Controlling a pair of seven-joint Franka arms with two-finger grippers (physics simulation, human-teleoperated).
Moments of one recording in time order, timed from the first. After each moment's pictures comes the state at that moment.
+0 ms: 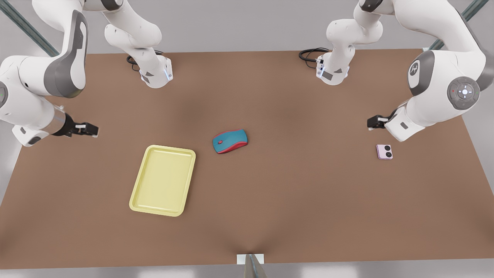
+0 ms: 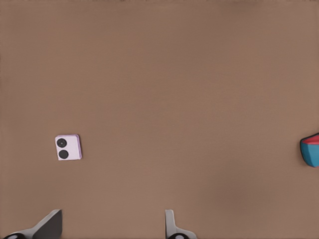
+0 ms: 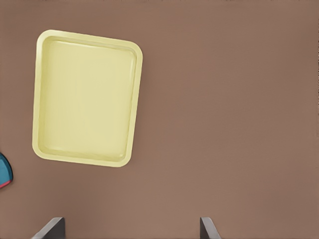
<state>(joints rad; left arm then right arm) -0.03 0.21 -0.07 -1.34 0.01 1.36 0.00 -0.02 0.12 -0.04 -1.50 -0.03 1.50 -0.04</state>
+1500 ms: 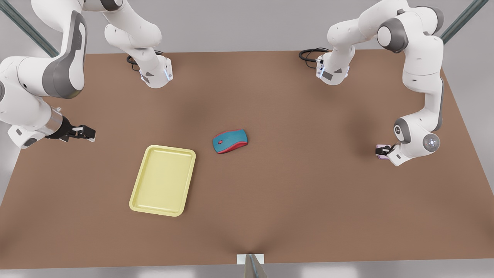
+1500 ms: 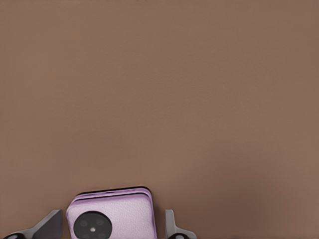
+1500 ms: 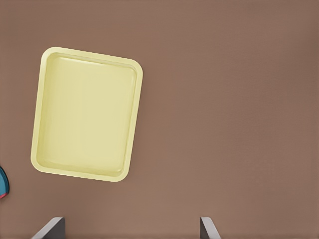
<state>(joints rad) 0.23 0.54 0.10 -2.04 0.04 2.41 0.46 -0.03 0.13 -0.04 -1.50 -0.03 1.55 -0.07</state>
